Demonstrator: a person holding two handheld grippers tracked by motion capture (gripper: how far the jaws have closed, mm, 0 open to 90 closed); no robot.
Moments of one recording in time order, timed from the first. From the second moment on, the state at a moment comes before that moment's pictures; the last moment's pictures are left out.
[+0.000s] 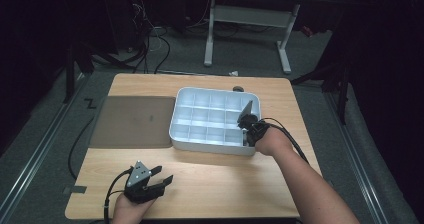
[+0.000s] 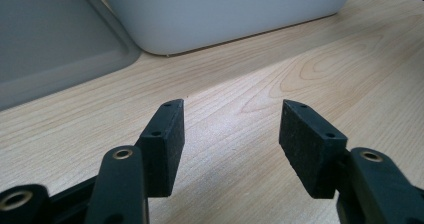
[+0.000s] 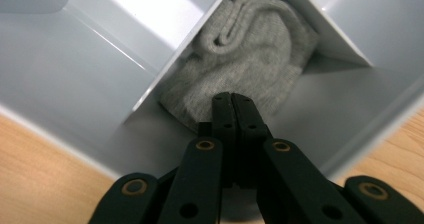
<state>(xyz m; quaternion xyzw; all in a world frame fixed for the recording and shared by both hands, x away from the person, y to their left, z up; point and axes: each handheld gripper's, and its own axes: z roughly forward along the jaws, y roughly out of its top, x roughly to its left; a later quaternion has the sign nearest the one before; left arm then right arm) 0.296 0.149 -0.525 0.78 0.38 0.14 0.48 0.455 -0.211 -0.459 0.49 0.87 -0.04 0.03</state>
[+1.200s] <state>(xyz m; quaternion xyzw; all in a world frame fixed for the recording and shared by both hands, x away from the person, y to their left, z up) 0.295 0.146 -0.525 0.78 0.39 0.13 0.47 0.438 -0.251 -0.396 0.52 0.84 0.09 0.09</state>
